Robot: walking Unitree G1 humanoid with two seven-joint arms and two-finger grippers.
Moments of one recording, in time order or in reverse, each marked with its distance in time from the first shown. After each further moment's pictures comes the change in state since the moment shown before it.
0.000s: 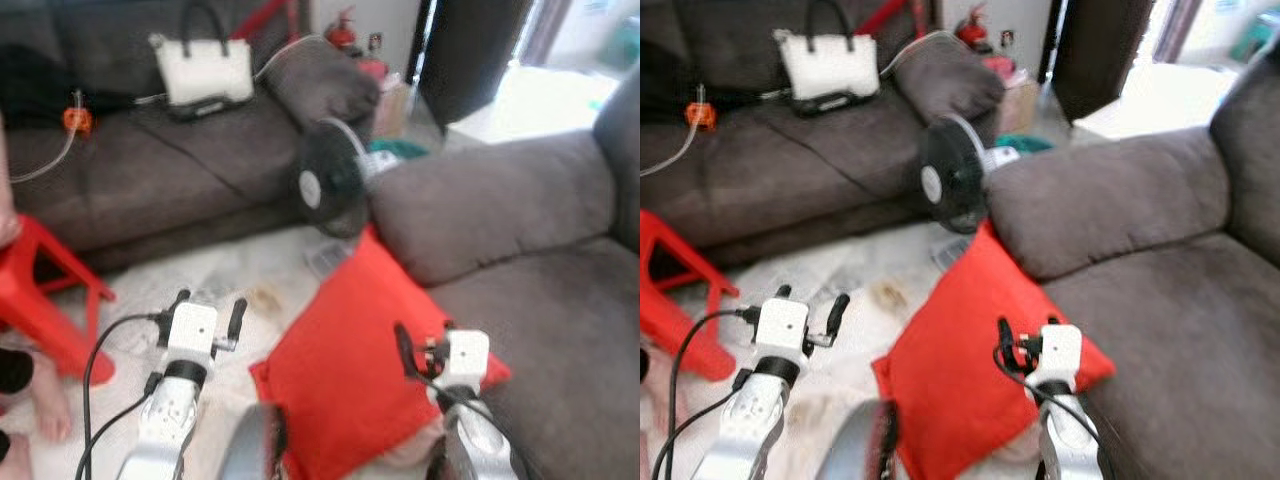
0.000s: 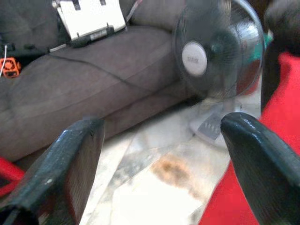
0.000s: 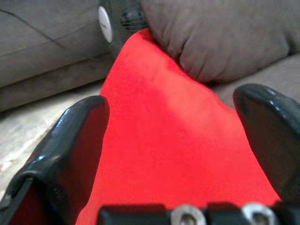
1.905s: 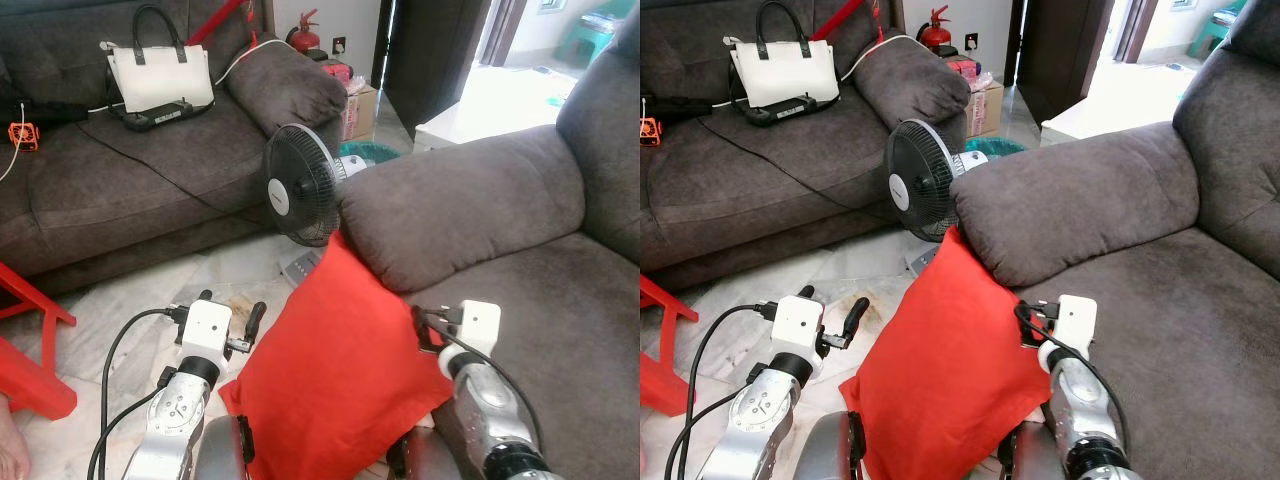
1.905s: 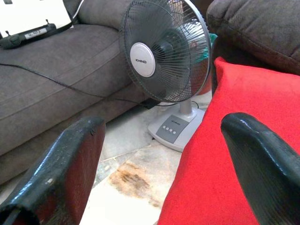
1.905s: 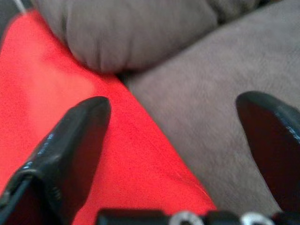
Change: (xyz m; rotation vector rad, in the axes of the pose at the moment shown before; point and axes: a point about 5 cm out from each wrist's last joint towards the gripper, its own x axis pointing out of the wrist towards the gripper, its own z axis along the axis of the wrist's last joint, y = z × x) left arm 0.002 -0.016 0.002 -0.065 0.022 -0.124; right arm 0.031 -0.043 0.013 0.023 0.176 -0.153
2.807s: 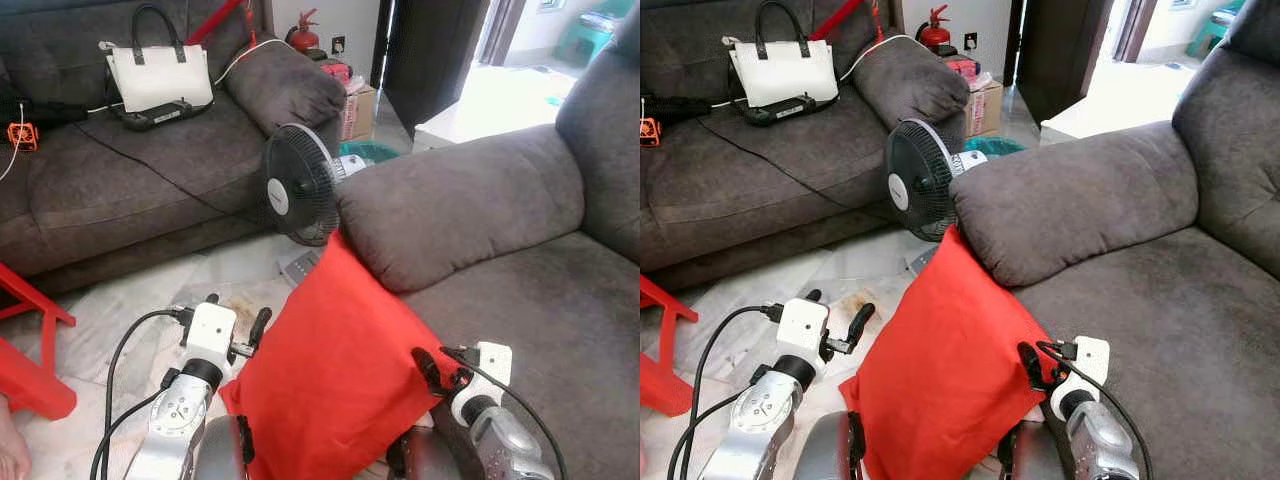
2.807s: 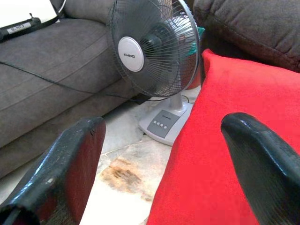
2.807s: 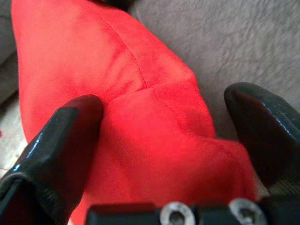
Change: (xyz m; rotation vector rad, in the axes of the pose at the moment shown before) left arm -0.001 -0.004 -0.003 -0.004 0.026 -0.045; right arm -0.021 -0.002 -0.044 0.255 0.132 0.181
